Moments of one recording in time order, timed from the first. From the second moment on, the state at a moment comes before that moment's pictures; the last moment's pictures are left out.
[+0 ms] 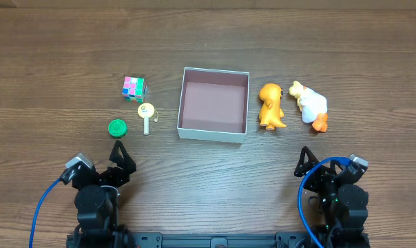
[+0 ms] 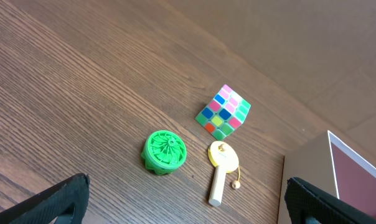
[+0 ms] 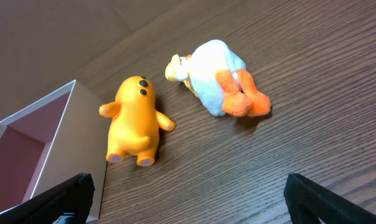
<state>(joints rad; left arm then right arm) 0.06 0.02 0.14 -0.46 -0.16 -0.60 0.03 0.02 0.17 -0.58 0.03 0.51</state>
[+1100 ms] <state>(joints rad) 0.06 0.07 0.18 -0.47 0.16 -0.54 0.03 0.07 0.20 -0.52 -0.29 0.64</state>
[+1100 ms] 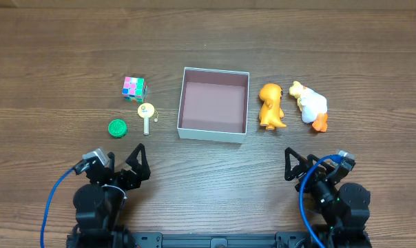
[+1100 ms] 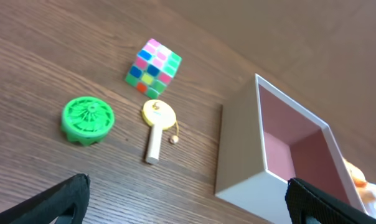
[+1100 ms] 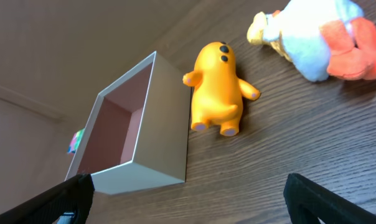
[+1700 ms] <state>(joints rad) 0.06 1.05 1.09 -0.80 0.10 -0.29 0.03 1.16 1.29 -1.05 -0.18 0.37</state>
